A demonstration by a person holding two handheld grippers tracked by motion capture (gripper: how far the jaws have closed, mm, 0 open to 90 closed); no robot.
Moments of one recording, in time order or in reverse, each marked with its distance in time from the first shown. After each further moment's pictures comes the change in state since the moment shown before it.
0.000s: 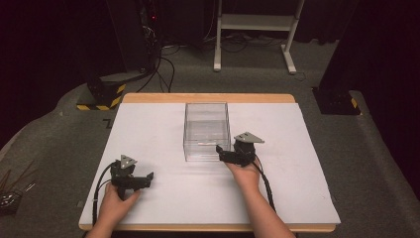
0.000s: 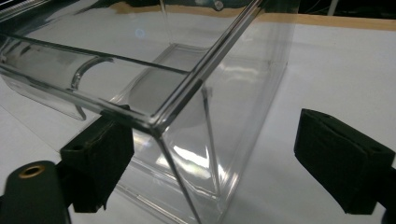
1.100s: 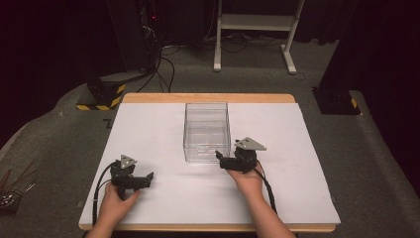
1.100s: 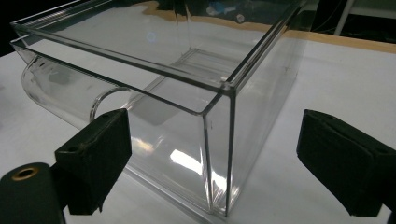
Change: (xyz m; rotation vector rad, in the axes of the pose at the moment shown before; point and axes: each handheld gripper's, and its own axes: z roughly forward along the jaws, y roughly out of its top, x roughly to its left) left arm 0.000 0.000 0.000 0.000 0.001 -0.001; right arm 0.011 -0.005 -0.021 -0.041 0.025 -0.073
